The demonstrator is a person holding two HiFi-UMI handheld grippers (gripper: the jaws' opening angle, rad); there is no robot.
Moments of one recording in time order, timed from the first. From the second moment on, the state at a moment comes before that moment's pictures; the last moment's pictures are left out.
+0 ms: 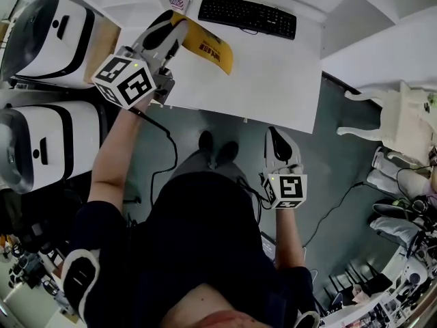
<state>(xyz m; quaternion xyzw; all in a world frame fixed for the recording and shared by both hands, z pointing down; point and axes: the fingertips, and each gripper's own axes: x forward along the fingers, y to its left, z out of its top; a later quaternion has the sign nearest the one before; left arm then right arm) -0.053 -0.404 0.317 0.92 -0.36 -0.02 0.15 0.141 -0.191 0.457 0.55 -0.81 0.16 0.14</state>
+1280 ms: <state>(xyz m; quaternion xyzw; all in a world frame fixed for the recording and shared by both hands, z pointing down) -0.059 -0.321 0.247 0.91 -0.40 0.07 -0.09 0.143 -0.192 0.409 0.56 -0.82 0.10 0.11</state>
